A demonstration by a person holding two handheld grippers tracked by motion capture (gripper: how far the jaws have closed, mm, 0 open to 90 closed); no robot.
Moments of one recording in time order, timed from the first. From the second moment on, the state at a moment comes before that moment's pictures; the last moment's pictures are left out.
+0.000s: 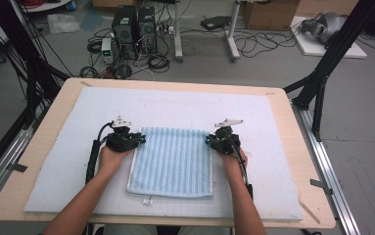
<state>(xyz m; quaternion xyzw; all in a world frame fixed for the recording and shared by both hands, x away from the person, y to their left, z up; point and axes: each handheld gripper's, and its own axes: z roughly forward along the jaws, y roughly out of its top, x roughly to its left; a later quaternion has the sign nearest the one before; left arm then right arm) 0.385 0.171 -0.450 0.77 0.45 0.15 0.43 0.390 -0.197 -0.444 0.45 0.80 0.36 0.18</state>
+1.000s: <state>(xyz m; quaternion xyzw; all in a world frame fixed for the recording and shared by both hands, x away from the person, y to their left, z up) 0.419 0.184 -0.447 0.74 0.48 0.16 0.44 0.415 -0.198 -0.441 0.47 0.77 0.39 0.19</state>
